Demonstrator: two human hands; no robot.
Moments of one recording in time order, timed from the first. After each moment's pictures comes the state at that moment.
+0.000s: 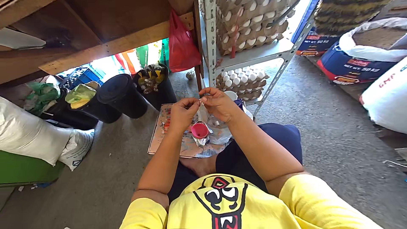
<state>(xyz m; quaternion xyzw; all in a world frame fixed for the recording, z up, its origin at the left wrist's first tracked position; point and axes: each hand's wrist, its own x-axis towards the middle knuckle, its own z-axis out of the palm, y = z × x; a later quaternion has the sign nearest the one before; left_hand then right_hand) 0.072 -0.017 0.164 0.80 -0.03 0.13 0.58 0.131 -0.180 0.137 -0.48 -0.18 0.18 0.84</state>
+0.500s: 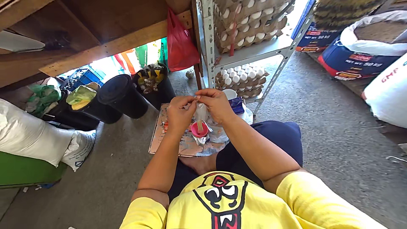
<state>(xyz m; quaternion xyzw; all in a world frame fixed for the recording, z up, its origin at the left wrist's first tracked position) 0.073 -0.013 0.153 0.86 -0.12 0.30 0.40 0.117 -0.163 0.141 -0.56 -0.12 0.06 0.82</state>
